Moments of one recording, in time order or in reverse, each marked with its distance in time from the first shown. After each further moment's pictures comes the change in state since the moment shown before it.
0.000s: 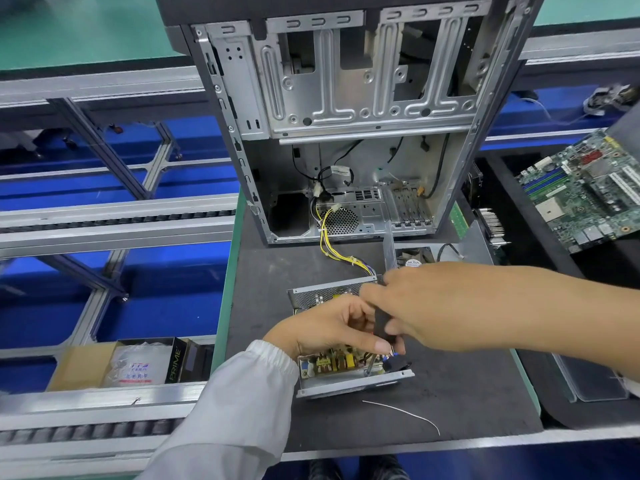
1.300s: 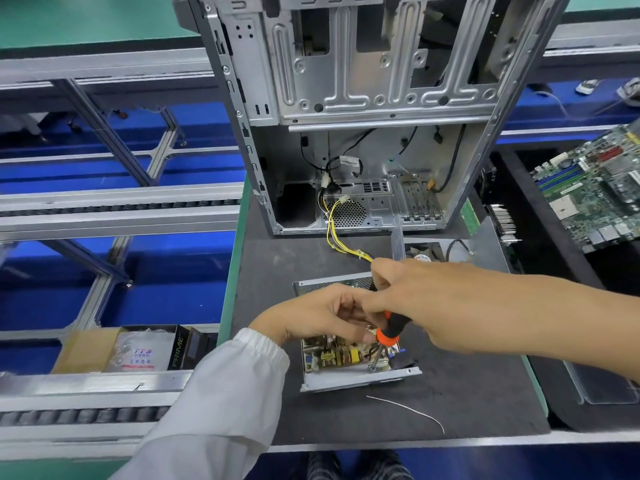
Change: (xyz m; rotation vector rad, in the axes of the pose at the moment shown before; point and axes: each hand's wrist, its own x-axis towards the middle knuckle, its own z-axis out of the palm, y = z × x) left_hand -0.016 -0.002 -0.022 0.107 0.071 -0.047; right_hand 0.003 -0.003 -0.001 0.020 0.021 -0.049
